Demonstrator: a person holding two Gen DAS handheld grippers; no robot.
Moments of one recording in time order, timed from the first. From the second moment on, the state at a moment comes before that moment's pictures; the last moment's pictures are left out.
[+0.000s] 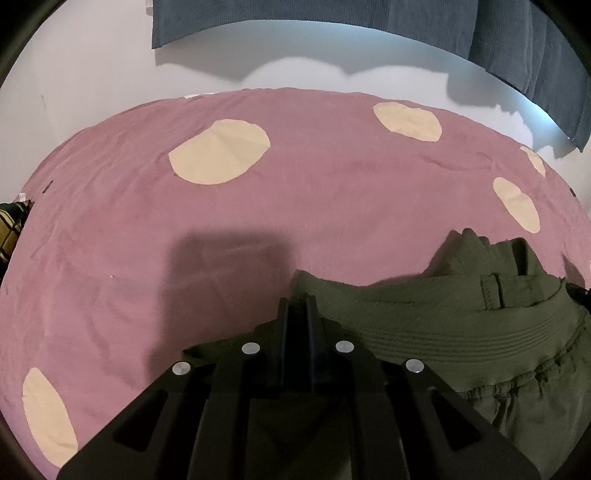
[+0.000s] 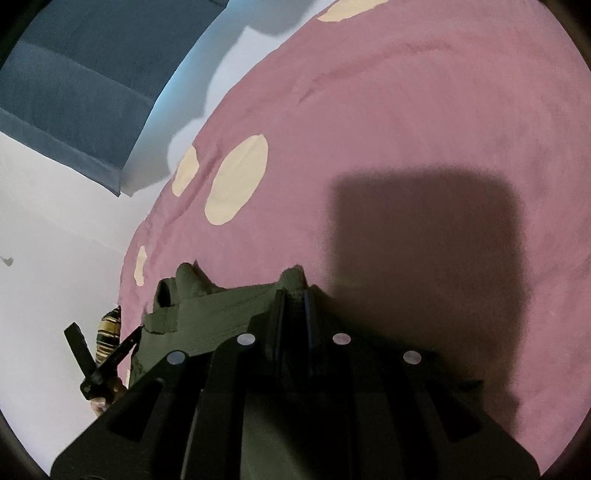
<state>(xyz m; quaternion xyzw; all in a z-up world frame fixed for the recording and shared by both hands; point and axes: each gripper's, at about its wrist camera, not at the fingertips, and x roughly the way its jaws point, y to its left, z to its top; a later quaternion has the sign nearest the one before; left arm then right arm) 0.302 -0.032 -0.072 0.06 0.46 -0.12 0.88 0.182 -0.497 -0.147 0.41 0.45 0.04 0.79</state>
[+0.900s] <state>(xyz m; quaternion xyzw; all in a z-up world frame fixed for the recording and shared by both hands) 0.247 0.060 -0.027 -0.10 0.49 -0.18 0.85 0.071 -0.545 -0.061 0.48 0.35 -0.02 0.81</state>
